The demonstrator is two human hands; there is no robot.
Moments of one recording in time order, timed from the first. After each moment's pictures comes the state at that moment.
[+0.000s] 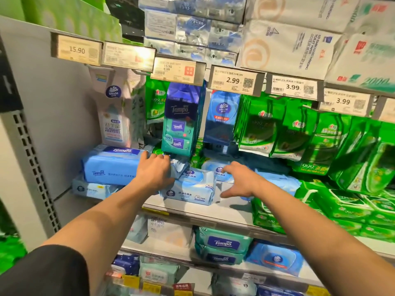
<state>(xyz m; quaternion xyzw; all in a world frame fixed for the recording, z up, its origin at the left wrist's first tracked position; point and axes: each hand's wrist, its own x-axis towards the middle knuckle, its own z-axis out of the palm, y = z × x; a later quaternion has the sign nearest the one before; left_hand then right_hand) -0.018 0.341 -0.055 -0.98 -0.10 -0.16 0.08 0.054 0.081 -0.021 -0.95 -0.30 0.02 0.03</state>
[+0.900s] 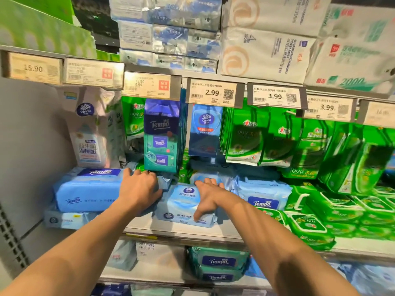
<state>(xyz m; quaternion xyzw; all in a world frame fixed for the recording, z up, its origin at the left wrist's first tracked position) -0.002 0.348 -0.059 -0.97 -0.10 -0.19 0.11 0.077 0.139 -0.057 -0.96 -0.26 0.11 0.02</state>
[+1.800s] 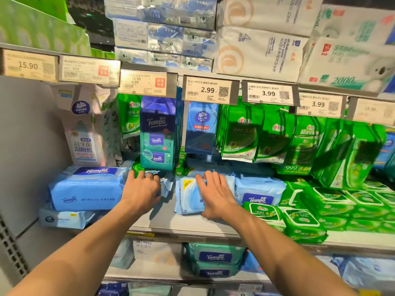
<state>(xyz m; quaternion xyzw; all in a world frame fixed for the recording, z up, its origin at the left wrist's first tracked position) -0.005 0.333 -0.068 -0.97 -0.05 -0.16 0.16 0.052 0.110 -0.074 -0.92 -0.33 -0.18 -0.07</state>
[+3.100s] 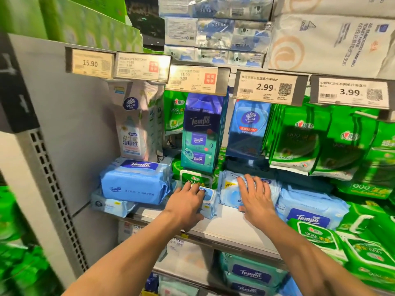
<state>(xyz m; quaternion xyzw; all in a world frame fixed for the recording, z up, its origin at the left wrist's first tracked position) -0.005 0.321 -0.102 -1.00 0.00 -0.08 0.05 0.104 0.116 -0.110 -0.95 -0.26 -0.14 -0.09</state>
